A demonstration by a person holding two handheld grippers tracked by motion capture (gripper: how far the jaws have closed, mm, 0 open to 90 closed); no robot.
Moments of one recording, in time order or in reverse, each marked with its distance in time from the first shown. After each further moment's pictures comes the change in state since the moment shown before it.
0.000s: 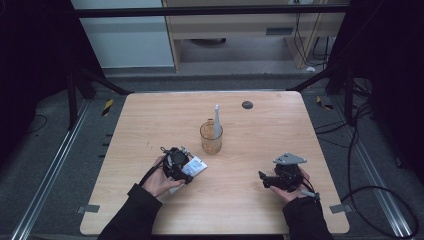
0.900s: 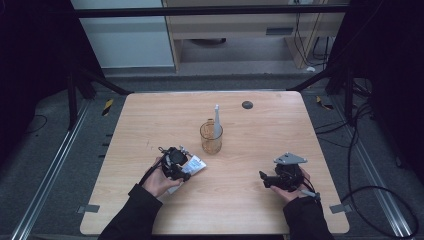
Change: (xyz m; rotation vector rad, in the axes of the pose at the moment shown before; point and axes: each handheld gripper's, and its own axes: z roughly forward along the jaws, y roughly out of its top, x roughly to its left) left arm 0.000 -0.002 -0.007 -0.010 -0.006 -0.035; right arm -0.002 -0.001 0.000 0.005 -0.011 -0.001
